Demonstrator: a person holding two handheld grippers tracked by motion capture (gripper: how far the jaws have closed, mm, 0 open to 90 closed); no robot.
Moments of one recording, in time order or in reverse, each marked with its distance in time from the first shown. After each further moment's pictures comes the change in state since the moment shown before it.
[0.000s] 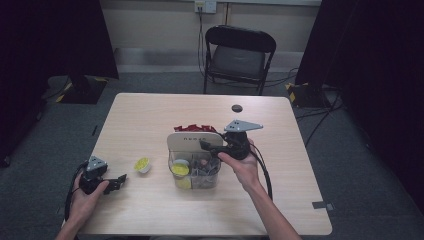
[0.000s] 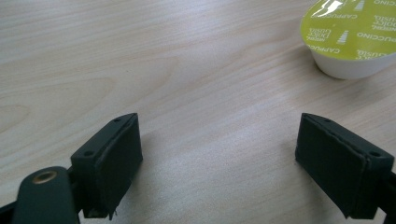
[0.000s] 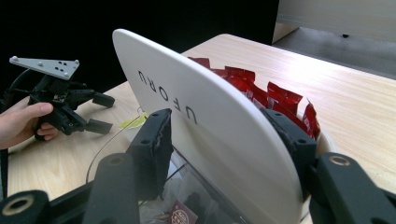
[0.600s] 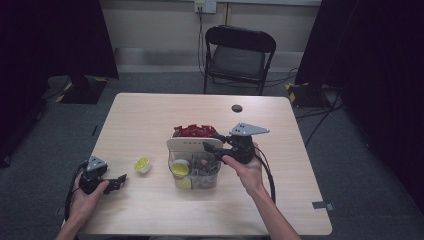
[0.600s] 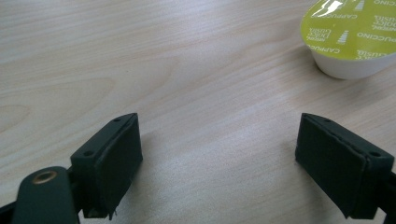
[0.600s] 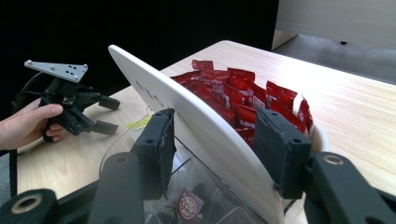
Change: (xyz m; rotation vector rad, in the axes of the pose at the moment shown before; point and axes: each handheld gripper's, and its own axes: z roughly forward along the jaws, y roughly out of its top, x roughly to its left) left arm 0.000 0.000 0.000 0.000 0.000 -0.001; right arm 0.004 -0.004 -0.016 -0.033 0.003 0.001
